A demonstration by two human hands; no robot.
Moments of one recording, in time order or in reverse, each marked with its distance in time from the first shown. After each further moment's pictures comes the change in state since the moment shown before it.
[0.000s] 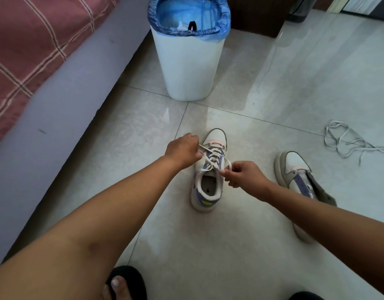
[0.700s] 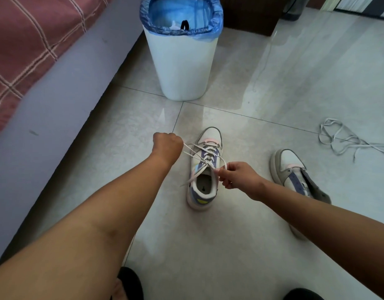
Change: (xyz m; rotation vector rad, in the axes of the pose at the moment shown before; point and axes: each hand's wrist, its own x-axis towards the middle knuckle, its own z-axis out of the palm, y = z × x) left_hand 0.007 -0.024 0.003 0.392 -0.015 -0.101; right_hand -0.003 -0.005 0.003 0.198 -0.070 0.140
